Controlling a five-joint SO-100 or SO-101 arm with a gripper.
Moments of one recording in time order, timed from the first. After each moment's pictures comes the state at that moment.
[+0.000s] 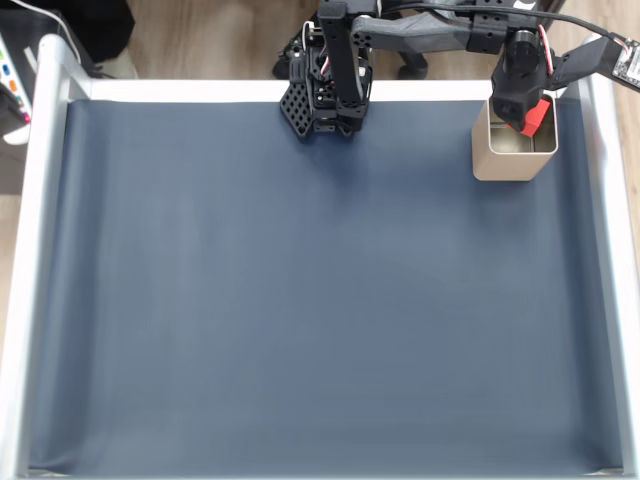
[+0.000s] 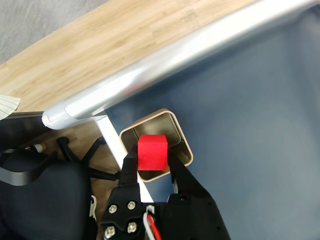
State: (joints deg) arm -84.2 109.0 100.8 72.6 -72.2
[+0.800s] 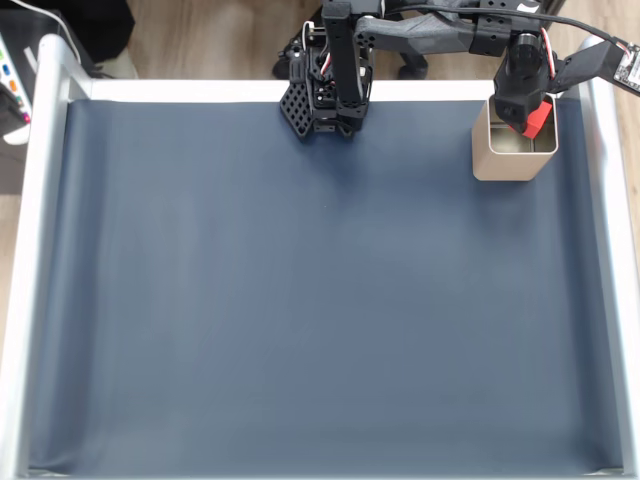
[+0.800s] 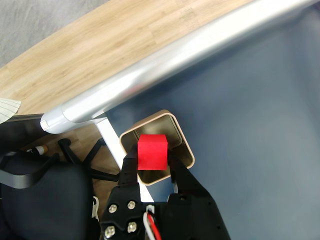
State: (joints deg) arm -84.2 108.1 100.8 71.3 -71.2
